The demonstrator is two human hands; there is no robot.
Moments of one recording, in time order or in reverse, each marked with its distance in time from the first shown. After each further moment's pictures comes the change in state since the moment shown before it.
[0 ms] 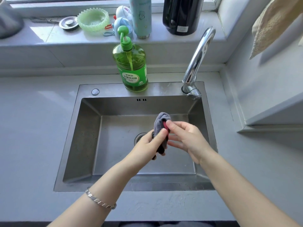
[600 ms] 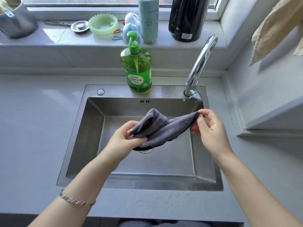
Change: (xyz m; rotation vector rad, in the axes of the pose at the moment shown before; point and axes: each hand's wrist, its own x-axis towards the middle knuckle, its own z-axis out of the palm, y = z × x) left_hand -0.023 -0.011 -0.053 -0.123 0.136 0.181; right_hand -0.012 -0.010 -0.025 -0.202 0.318 -0.493
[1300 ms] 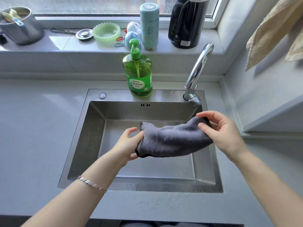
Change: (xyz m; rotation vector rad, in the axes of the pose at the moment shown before) left_hand 0.017 -0.010 0.011 -0.070 0.212 -0.498; right_hand -0.002 -0.013 -0.032 -0.079 -0.179 -0.134
